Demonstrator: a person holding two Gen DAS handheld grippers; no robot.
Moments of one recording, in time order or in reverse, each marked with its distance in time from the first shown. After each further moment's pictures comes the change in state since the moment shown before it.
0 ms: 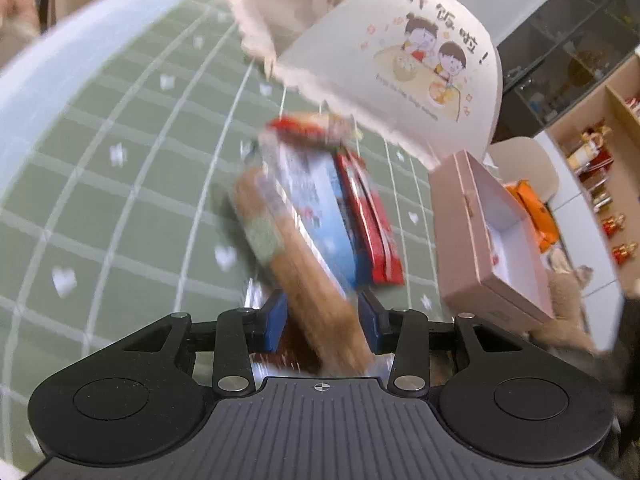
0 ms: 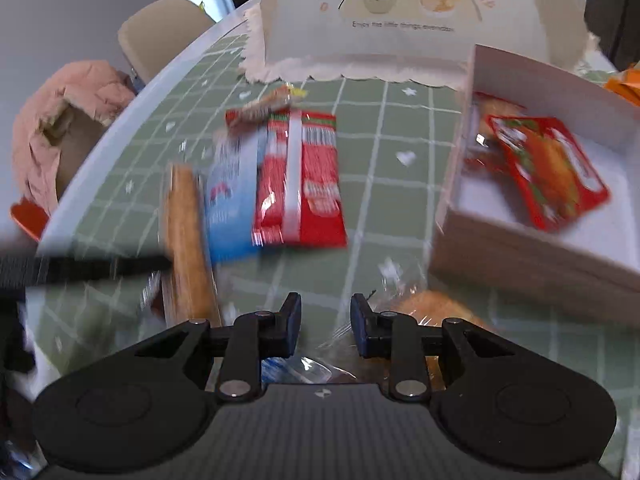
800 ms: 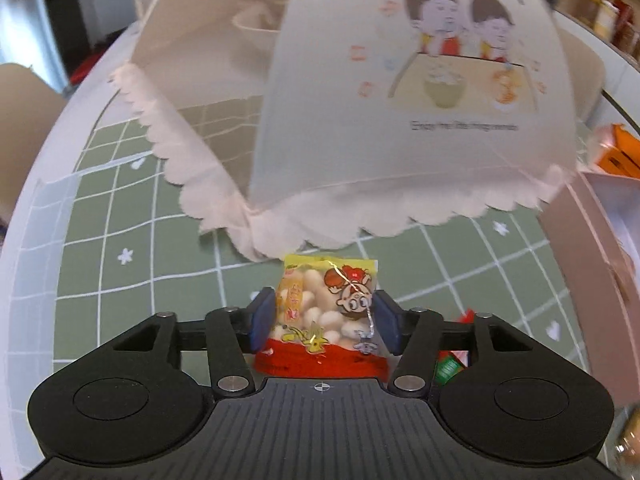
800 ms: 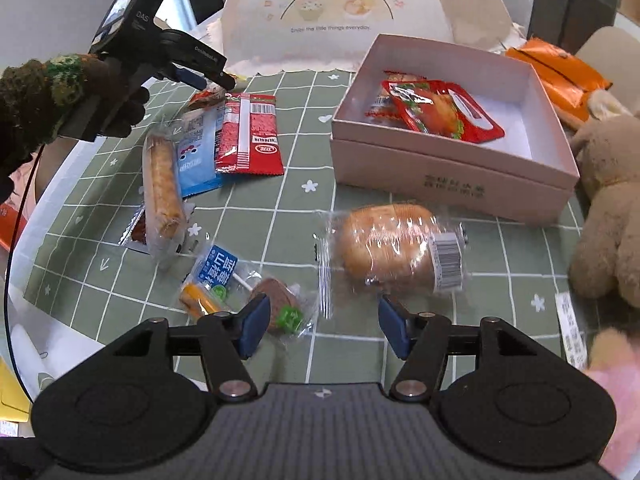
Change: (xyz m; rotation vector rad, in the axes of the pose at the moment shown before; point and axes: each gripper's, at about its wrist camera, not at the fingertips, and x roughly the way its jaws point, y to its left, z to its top) left arm 0.139 -0.027 0.159 0.472 0.088 0.238; right arm -0.058 -0.024 -0.060 0.080 -0.042 -0.094
